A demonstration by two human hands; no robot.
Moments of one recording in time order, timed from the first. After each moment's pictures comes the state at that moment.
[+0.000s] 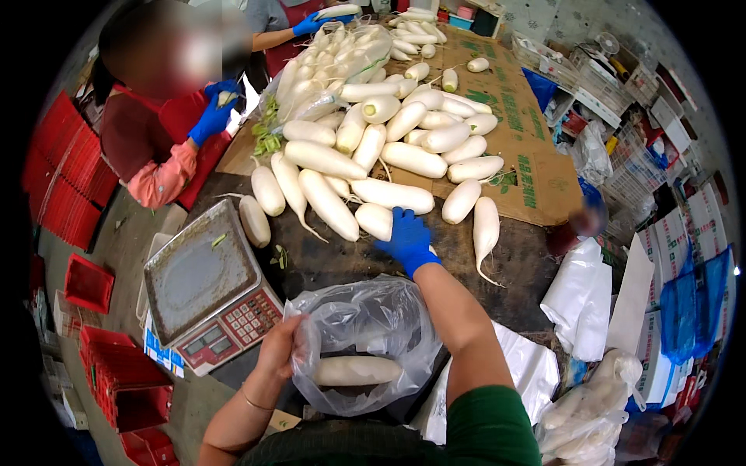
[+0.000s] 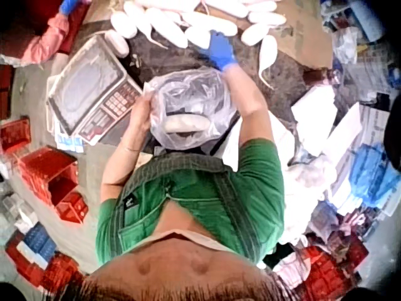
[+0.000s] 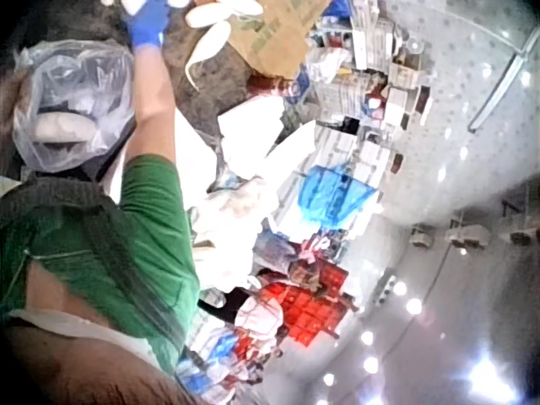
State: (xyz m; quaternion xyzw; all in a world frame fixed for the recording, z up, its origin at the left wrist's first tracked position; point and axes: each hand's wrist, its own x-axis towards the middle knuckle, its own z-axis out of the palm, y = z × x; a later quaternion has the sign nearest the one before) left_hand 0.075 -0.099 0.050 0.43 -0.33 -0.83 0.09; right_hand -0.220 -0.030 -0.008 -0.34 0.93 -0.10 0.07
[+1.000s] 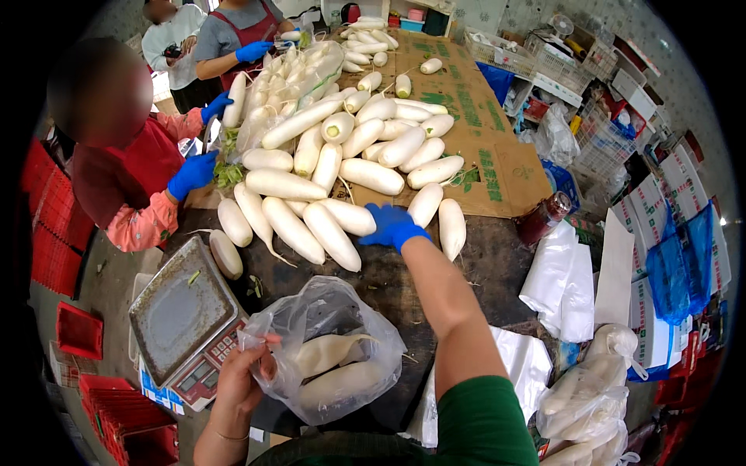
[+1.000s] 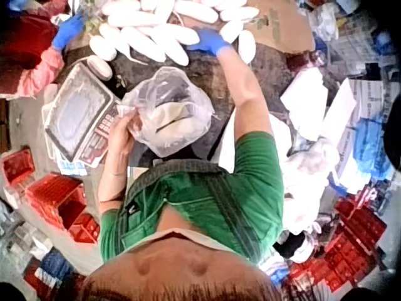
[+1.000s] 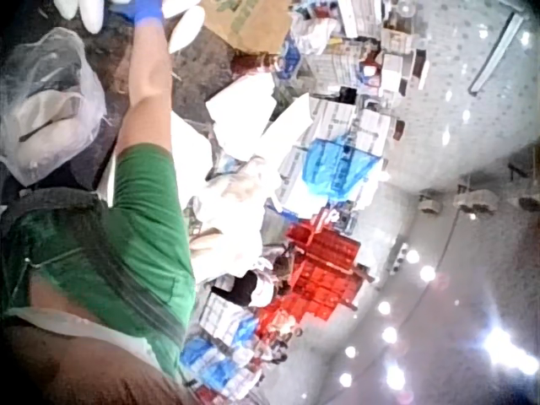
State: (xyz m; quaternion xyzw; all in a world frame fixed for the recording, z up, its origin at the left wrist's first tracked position) left_hand 0.080 -0.114 0.116 0.30 -0.45 -0.84 0.06; right_hand -0.305 -0.017 0.009 -0.42 0.88 -0.10 0.19
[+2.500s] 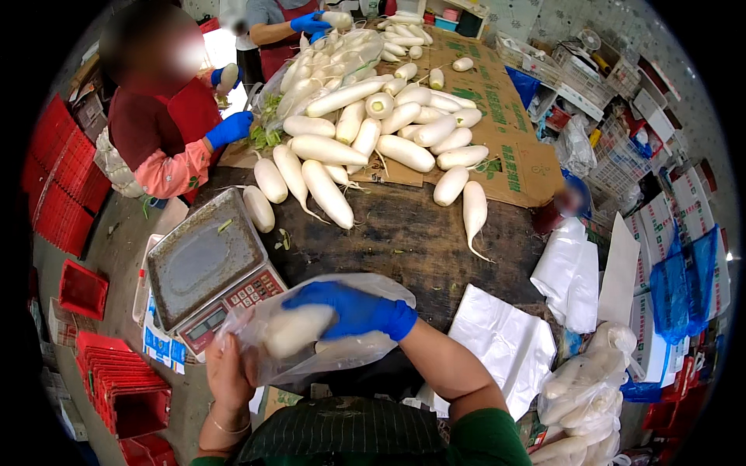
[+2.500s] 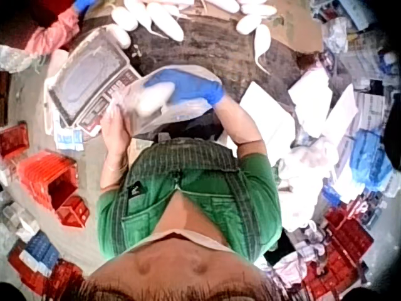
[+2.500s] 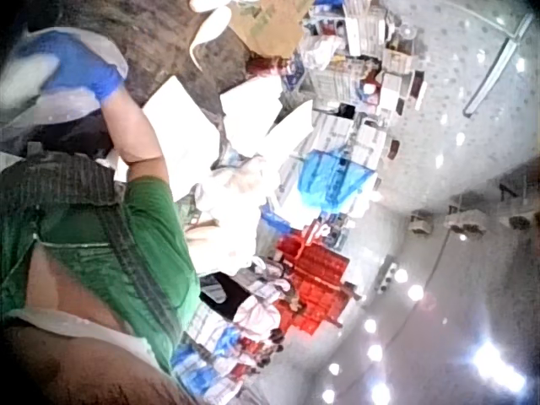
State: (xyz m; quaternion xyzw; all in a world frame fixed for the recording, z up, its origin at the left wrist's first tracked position) left_hand 0.175 -0.086 0.148 0.23 -0.58 -0.73 0.27; right_hand -0.041 0.003 0.096 -0.67 0.47 -0.45 0.36
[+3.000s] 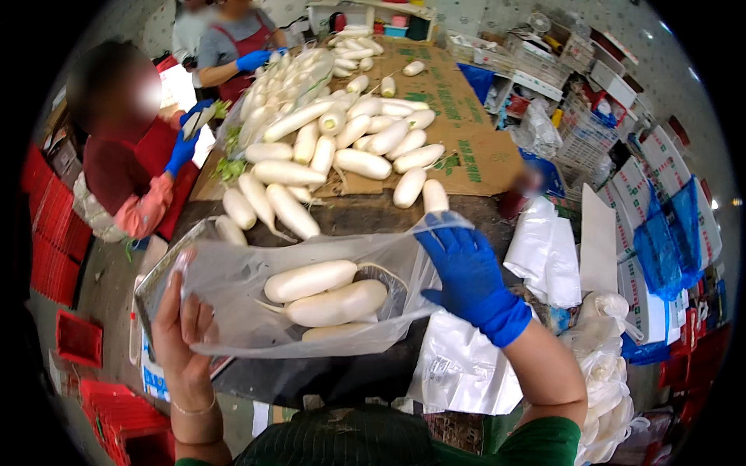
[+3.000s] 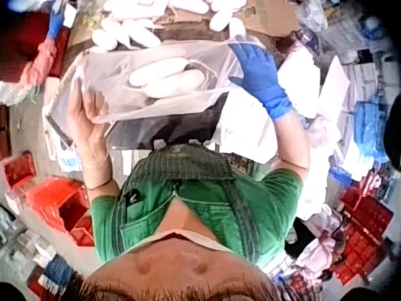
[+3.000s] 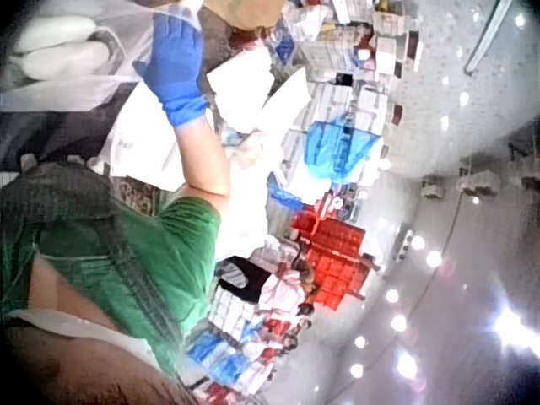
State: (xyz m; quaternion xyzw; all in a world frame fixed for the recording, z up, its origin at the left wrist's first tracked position) left_hand 0.120 -0.112 0.216 0.18 -0.37 -0.88 0.22; right_hand -0.098 0.160 0.188 -0.47 0.88 -0.03 -0.09
